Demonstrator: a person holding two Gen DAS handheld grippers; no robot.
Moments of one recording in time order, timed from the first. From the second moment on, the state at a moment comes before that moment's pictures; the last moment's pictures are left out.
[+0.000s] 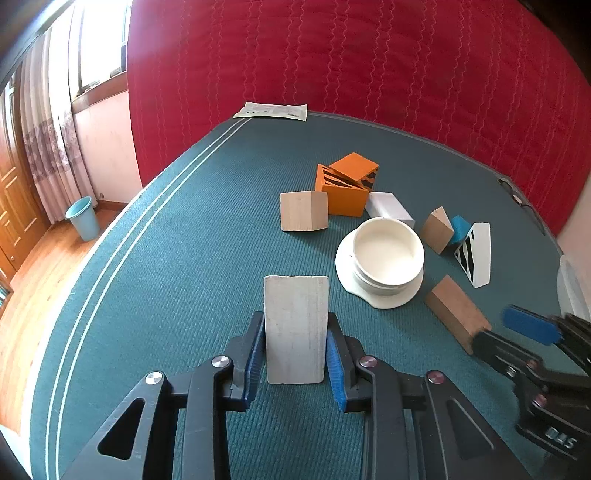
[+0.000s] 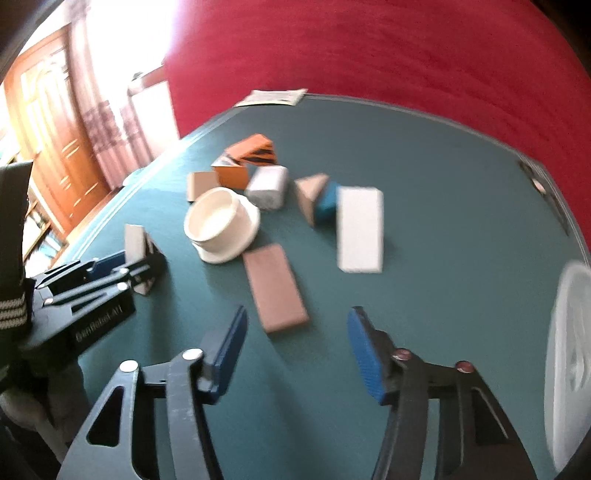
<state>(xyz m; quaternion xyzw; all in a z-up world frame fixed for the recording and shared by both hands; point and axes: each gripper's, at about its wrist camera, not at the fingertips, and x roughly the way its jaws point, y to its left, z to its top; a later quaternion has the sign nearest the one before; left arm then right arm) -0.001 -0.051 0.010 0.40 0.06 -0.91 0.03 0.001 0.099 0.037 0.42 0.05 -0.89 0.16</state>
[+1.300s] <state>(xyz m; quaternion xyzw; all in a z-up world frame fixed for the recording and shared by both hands) -0.002 -0.045 0.010 0.40 0.05 -0.91 0.02 0.026 0.123 0.034 0.39 0.02 -0.90 0.17</state>
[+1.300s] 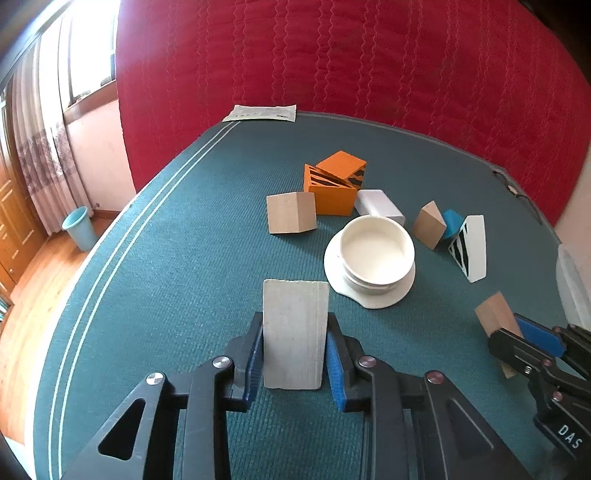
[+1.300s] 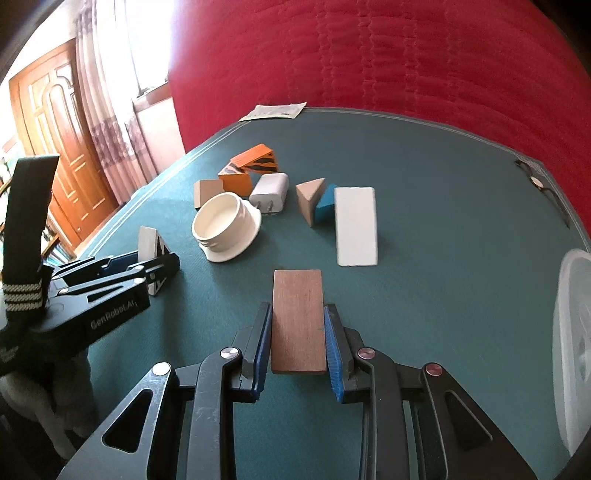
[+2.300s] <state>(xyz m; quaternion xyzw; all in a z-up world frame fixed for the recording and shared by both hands) 0.009 0.036 0.046 0.38 0.01 -0.92 -0.04 0.072 0.284 0.073 0.33 -0.06 -0.94 0.00</state>
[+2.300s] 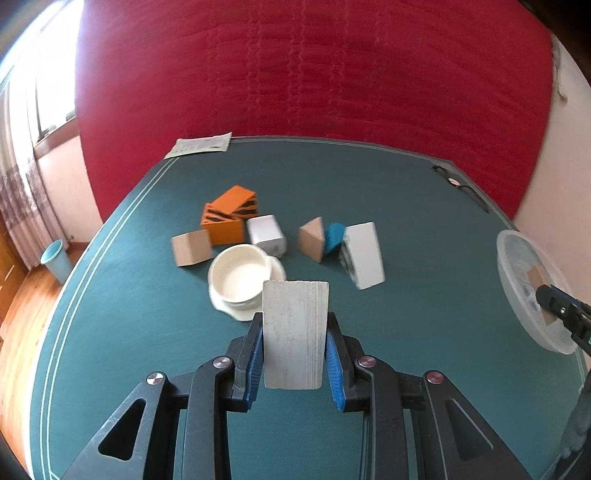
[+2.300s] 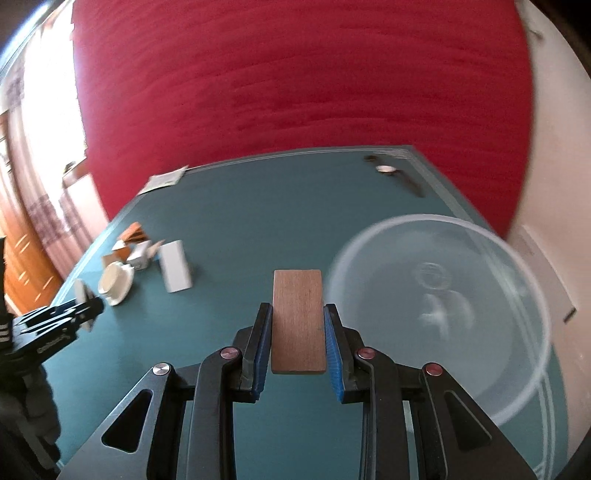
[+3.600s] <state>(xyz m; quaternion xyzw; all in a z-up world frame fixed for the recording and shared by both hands) 0.015 0.240 0.068 0.36 -0.10 -0.89 -0.26 0.111 0.413 0.055 0.30 -0.14 -0.93 -0.15</state>
